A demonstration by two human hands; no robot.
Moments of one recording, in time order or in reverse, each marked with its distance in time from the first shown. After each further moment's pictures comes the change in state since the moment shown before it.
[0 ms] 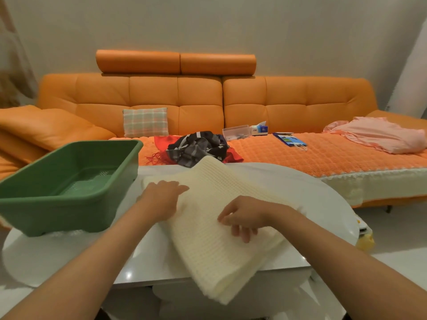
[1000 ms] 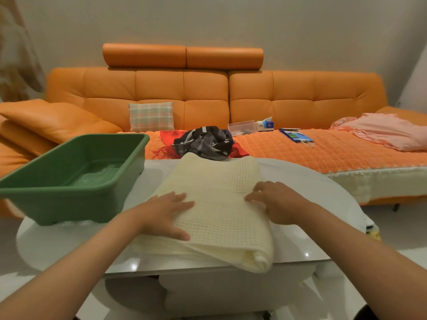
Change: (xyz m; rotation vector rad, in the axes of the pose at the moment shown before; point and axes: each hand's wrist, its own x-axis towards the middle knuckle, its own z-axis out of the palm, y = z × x) left_hand -0.029 -0.030 0.036 -0.201 -0.214 0.236; right_hand 0.000 0.061 -0.017 -0.690 0.299 -0.186
